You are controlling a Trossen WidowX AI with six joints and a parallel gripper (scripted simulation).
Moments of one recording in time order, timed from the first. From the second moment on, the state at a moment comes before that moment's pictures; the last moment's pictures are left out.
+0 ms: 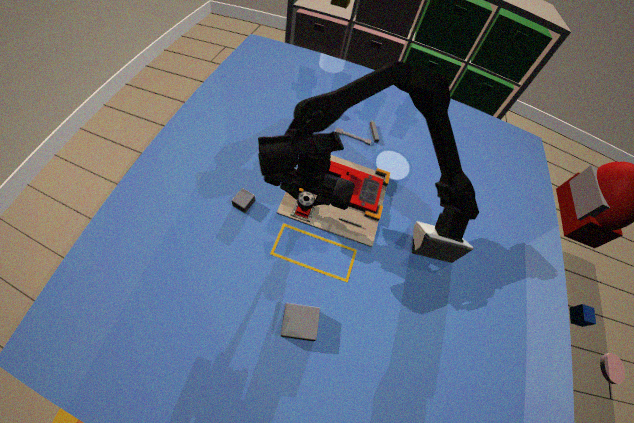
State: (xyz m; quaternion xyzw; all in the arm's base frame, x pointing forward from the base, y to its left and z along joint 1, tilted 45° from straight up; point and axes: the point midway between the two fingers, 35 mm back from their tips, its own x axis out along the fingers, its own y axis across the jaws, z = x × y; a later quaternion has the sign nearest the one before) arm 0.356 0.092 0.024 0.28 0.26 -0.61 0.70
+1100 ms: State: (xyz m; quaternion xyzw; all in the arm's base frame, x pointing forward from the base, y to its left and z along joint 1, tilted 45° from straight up) arm 0.354 0.103 0.033 0.29 0.26 -0.60 0.70
